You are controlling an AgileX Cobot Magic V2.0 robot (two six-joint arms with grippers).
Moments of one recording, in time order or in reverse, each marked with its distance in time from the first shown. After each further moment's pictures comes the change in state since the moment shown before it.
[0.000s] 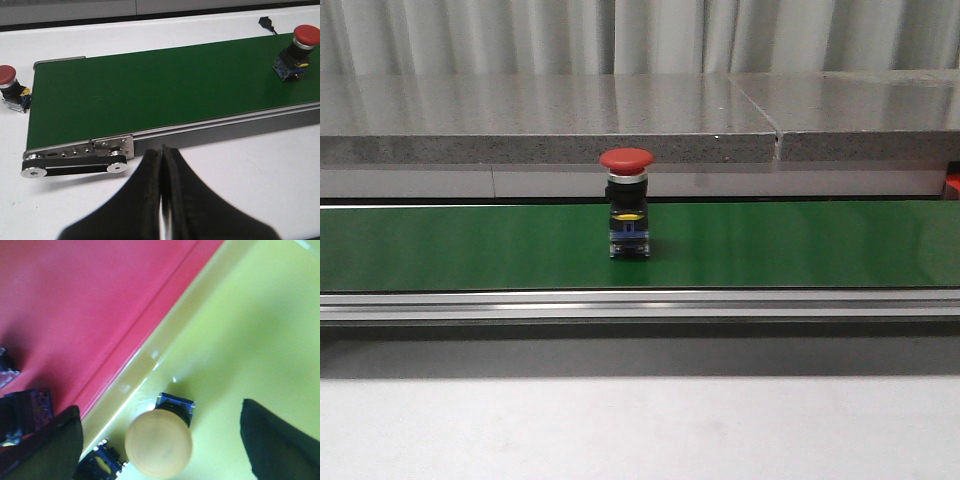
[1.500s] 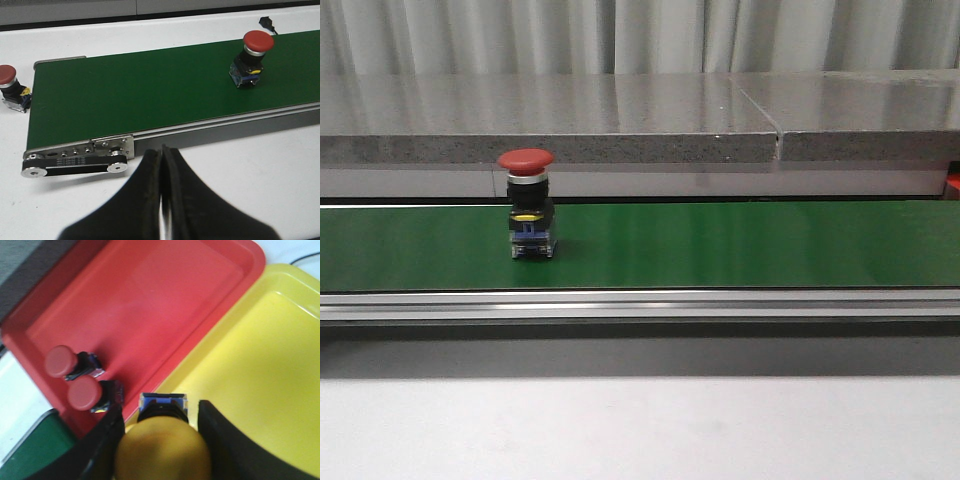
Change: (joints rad) left arm 0.000 0.000 0.000 0.000 0.000 0.000; right arm 0.013 -0.288 0.000 0.039 0.107 0.000
